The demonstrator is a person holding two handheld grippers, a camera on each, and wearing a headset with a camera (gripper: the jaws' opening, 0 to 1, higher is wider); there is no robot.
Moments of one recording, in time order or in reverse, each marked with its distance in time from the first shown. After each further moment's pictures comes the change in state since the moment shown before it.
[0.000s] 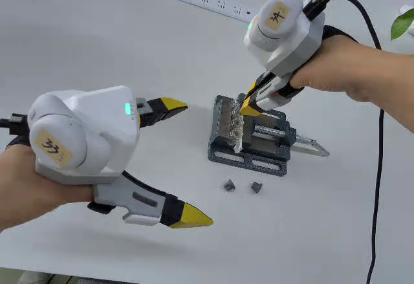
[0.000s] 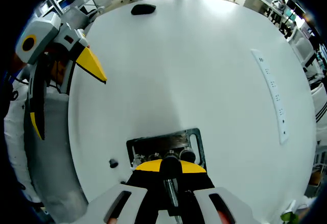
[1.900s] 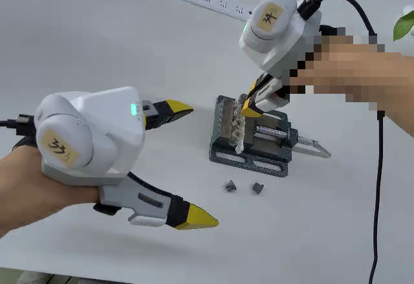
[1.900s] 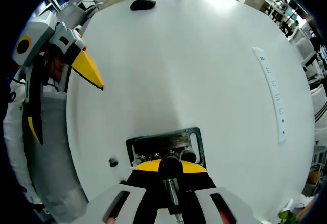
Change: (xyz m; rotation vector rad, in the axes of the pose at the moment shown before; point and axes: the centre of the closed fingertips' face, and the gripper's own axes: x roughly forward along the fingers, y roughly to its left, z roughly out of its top) left arm 0.004 -0.002 0.000 -0.017 -0.009 -0.010; right arm 0.001 0.000 0.000 0.012 0.035 -0.015
